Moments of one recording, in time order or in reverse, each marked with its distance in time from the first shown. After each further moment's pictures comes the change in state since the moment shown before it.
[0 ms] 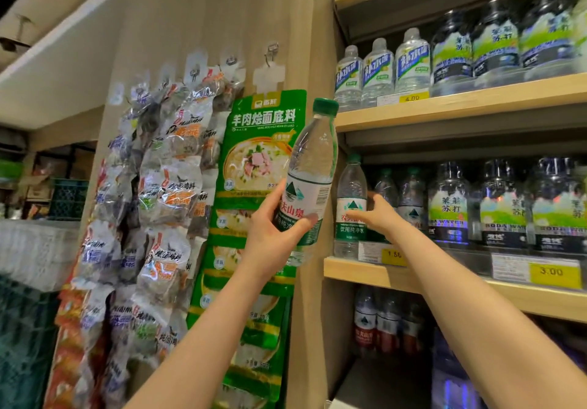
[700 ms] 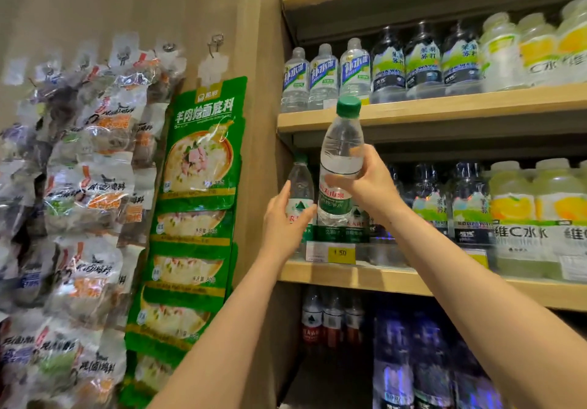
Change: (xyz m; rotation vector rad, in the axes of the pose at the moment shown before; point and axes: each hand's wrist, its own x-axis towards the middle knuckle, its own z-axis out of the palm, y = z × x) left_hand 0.049 -0.045 0.099 0.078 -0.061 -0.049; right_hand -0.080 -0.061 -0.066 0.086 0.253 -0.478
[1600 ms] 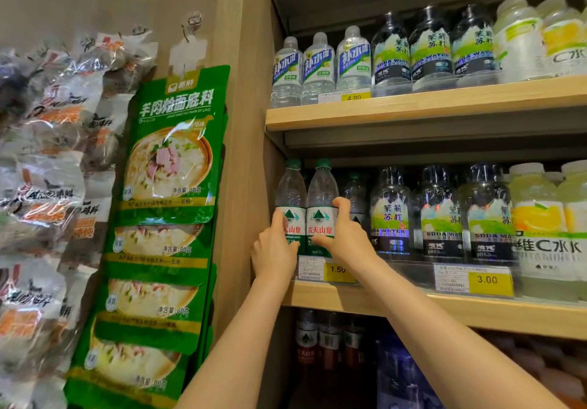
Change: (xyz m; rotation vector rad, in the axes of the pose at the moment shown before) left_hand 0.024 -0.046 0.034 0.559 0.048 -0.114; right_hand -0.007 0.098 0.041 -0.605 -0.126 0.222
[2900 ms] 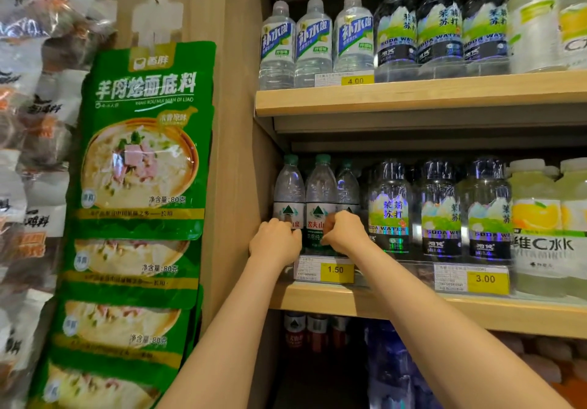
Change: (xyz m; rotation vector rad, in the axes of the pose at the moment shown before) left_hand 0.043 -0.003 0.014 0.230 -0.469 0.070; right_hand 0.042 0.014 0.007 -0.172 -0.182 0.303
